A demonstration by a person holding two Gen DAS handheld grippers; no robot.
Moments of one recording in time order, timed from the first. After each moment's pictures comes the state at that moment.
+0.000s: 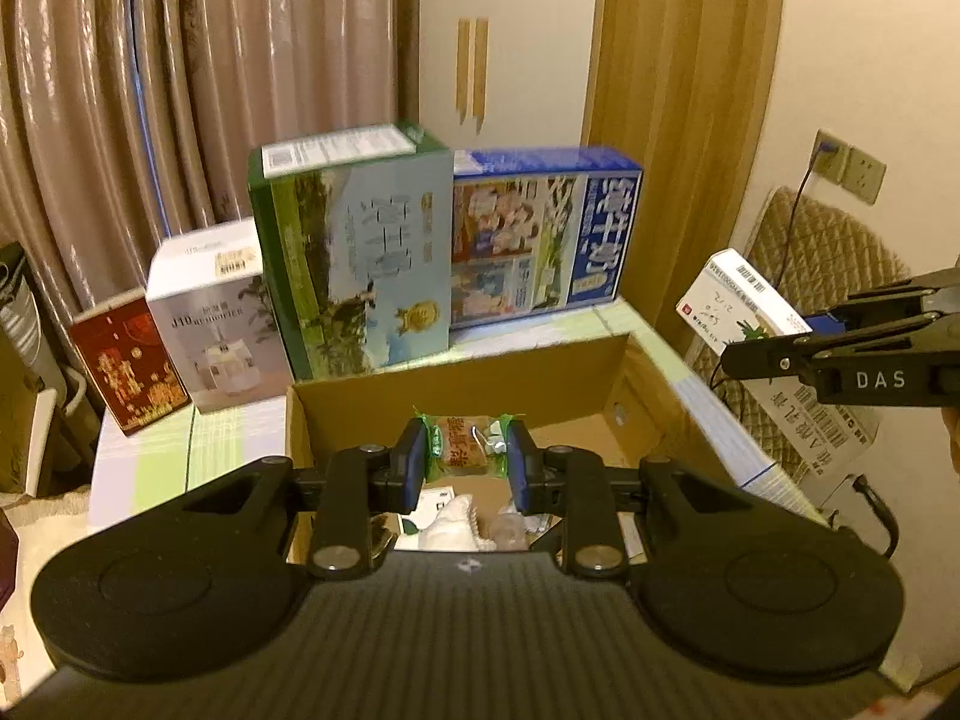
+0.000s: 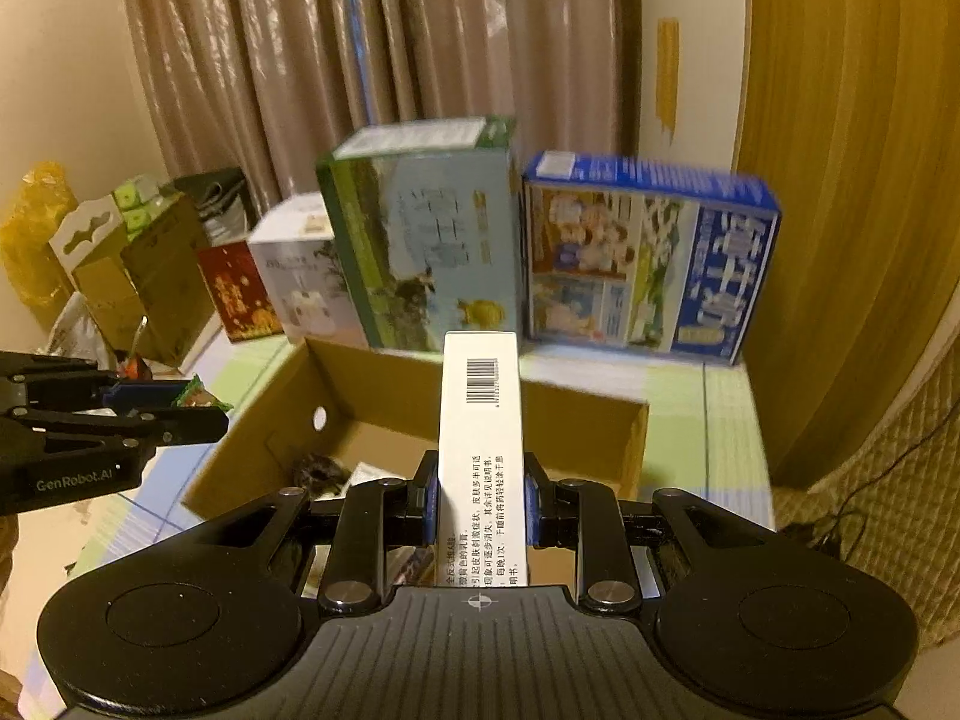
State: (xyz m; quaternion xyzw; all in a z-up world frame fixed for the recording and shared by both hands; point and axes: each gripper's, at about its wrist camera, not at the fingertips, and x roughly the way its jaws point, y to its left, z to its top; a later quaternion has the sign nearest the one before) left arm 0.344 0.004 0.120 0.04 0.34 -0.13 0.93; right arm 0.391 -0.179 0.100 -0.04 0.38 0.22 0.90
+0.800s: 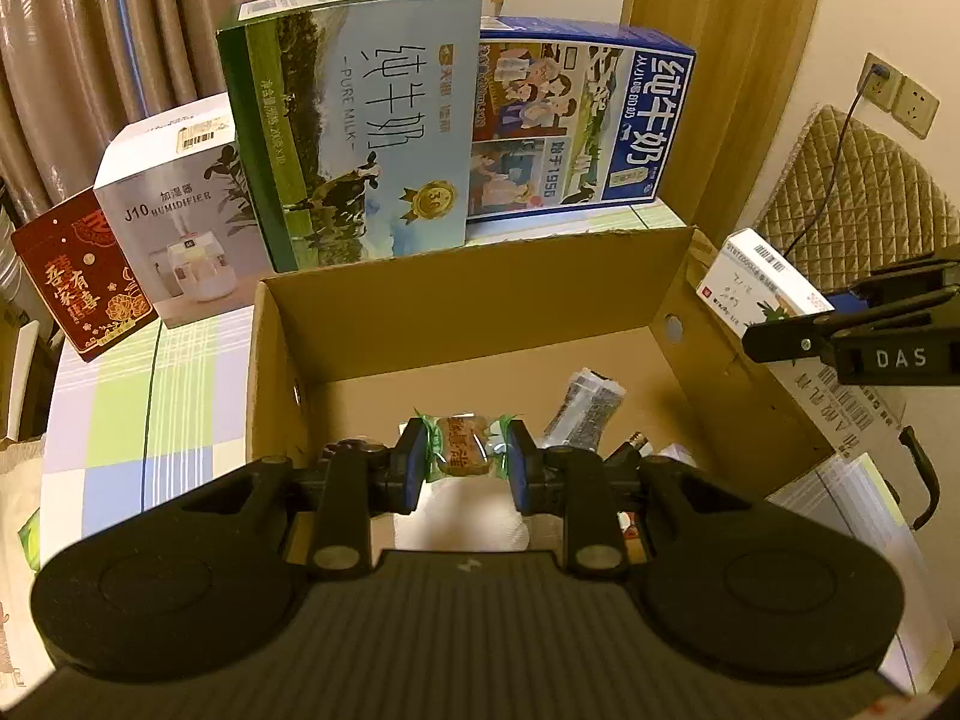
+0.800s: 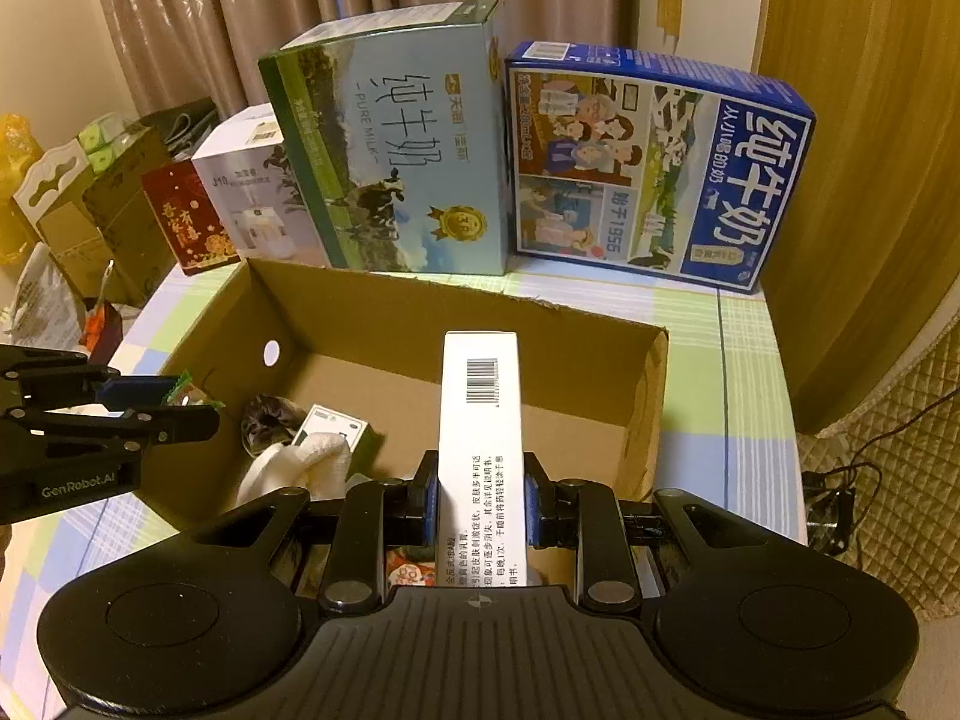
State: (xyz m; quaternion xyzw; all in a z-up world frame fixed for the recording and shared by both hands) left arm 0.396 0.006 0.040 0.04 0.42 -0.12 0.90; right arm 0.437 -0.170 0.040 -0.05 0.44 0.20 0.87
